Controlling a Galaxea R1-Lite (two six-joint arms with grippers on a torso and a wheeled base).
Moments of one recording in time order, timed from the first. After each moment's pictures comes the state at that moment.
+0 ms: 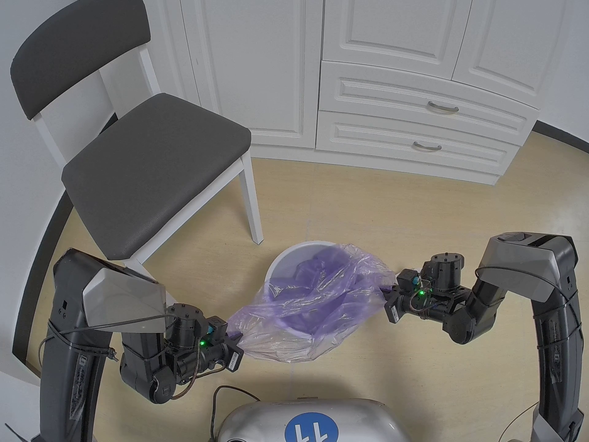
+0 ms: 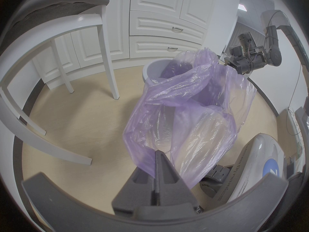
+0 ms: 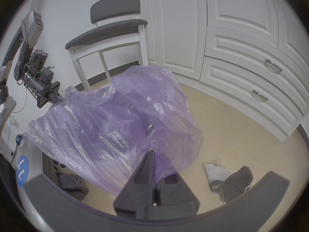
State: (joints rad) left arm -0.40 2.52 -0.54 -1.43 -0.11 0.17; right arm 0.26 2.49 -0.92 -1.16 0.31 -0.39
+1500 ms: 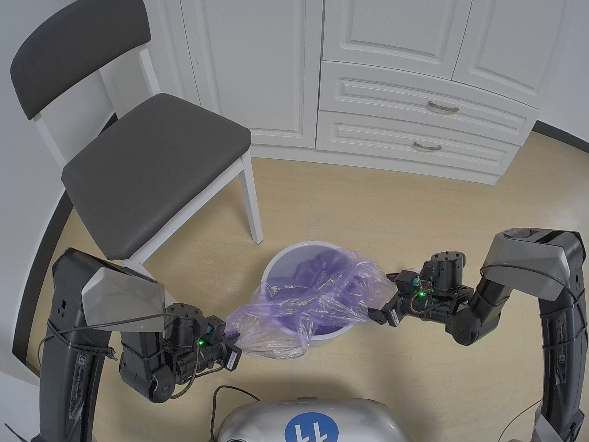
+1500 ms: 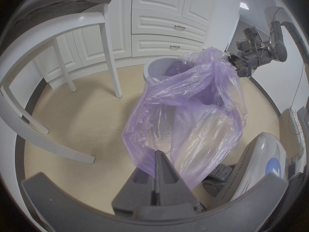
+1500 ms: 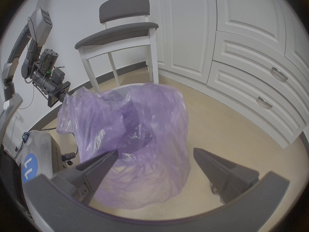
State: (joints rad) left arm -0.40 2.52 -0.54 -1.41 -0.09 0.17; right arm 0.28 2.43 -0.86 -1.14 0.33 -0.43
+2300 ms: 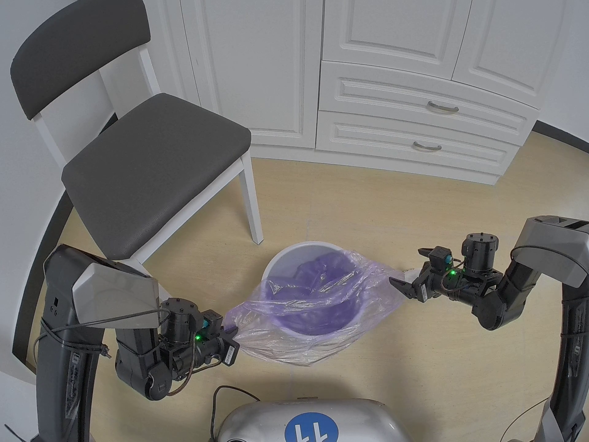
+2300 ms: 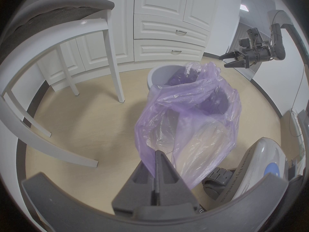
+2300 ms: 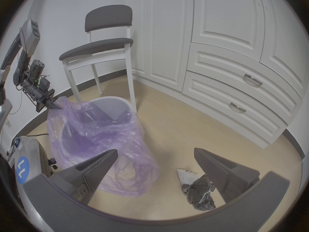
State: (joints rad) left arm -0.39 2.48 -0.53 -1.42 -0.09 0.17; right arm 0.15 2.33 -0.81 -1.20 0.33 -0.43
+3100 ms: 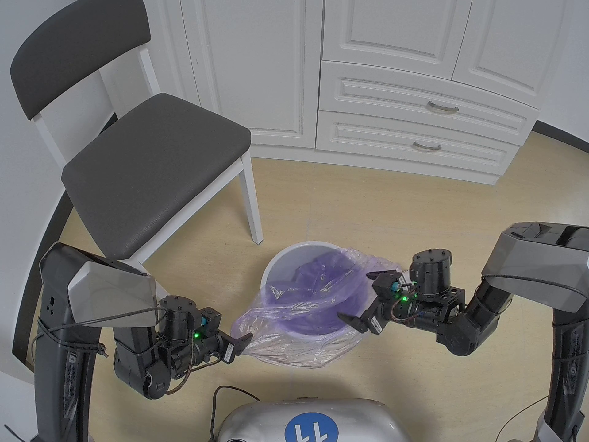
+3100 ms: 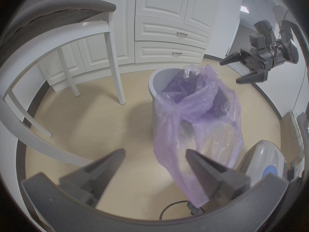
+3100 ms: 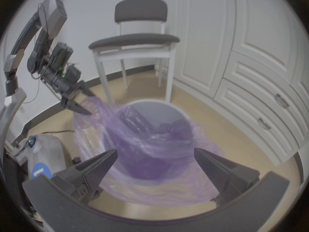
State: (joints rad) left arm -0.38 2.46 -0.53 -1.42 -0.09 0.16; right arm 0.46 2.29 -0.79 -1.08 0.19 -0.46
